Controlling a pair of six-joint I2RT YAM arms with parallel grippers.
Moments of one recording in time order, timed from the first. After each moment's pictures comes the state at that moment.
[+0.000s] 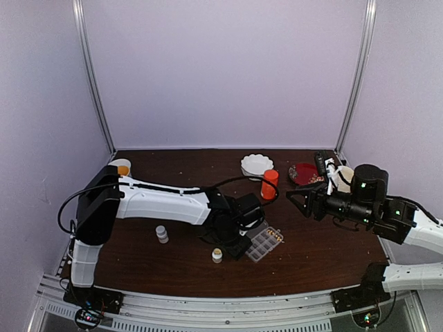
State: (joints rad) left arm -1.19 2.14 1.63 -0.76 -0.10 -0.35; right arm 0.83 0.76 0.63 -0.12 0.00 0.34
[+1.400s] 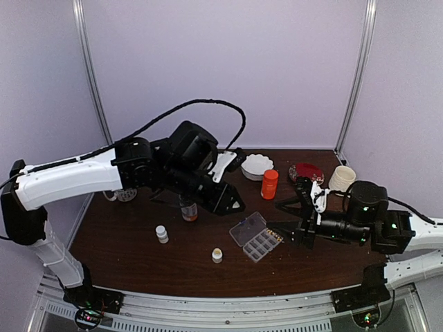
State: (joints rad) left arm -1.16 1.64 1.58 -0.70 0.08 -0.42; right arm 1.13 0.80 0.61 -0.01 0.03 0.04
